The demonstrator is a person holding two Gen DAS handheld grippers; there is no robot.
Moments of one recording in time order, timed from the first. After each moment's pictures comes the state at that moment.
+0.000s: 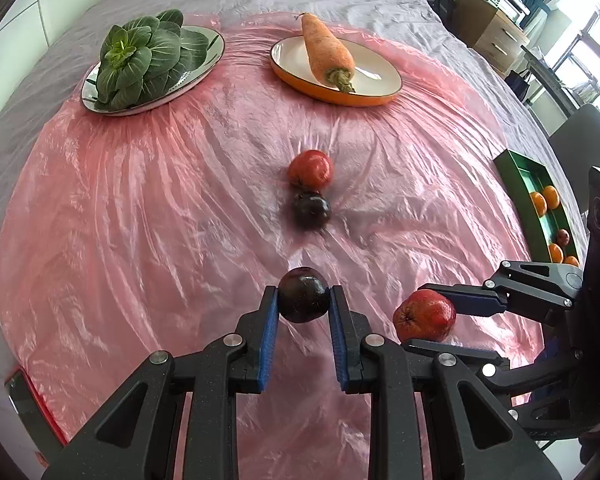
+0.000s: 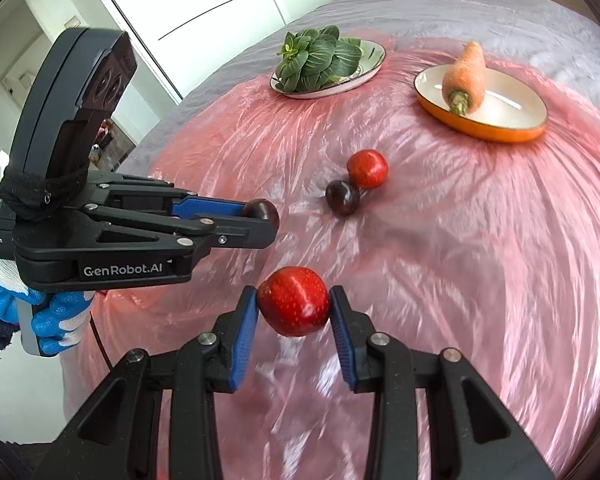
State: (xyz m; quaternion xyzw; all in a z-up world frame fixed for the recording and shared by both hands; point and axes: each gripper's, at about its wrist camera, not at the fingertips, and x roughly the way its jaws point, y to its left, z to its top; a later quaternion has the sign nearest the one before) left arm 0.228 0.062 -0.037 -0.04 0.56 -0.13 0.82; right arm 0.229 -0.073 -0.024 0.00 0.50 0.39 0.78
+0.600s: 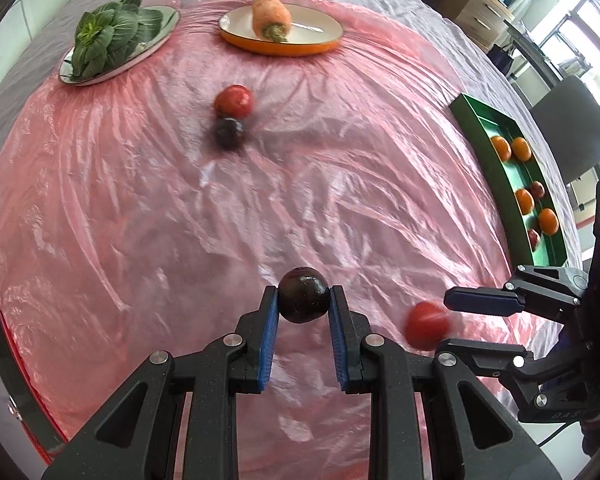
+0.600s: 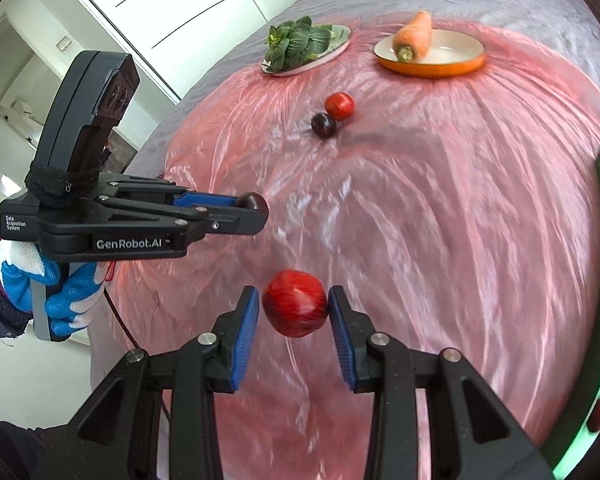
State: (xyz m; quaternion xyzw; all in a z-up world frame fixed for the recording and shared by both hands) left arm 0.168 0.005 -0.032 -0.03 0.59 -0.15 0.79; right arm 0.156 -0.147 -0.016 0.05 0.53 0.37 0.77
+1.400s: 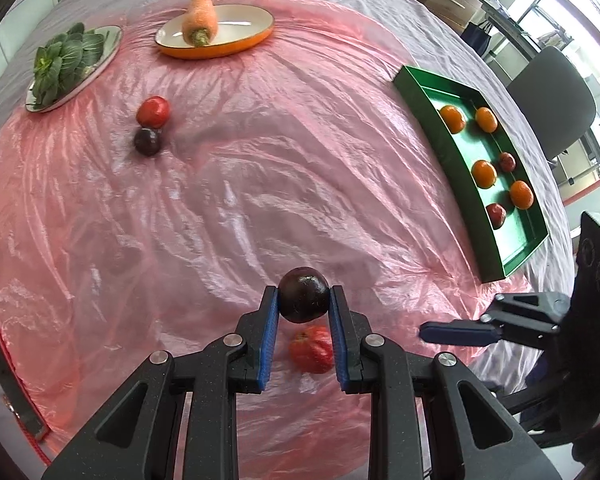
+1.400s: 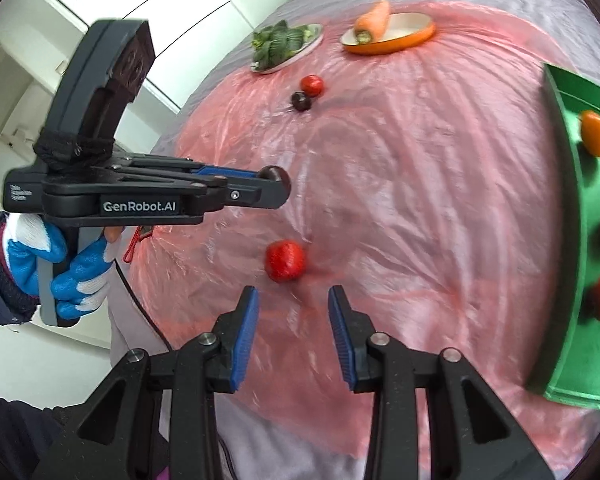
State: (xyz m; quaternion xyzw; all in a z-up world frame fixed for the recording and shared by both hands) left arm 0.150 -0.055 -0.015 0.00 0.59 -0.18 0.78; right arm 0.102 -0.204 -0.017 0.09 0.53 0.36 0.76
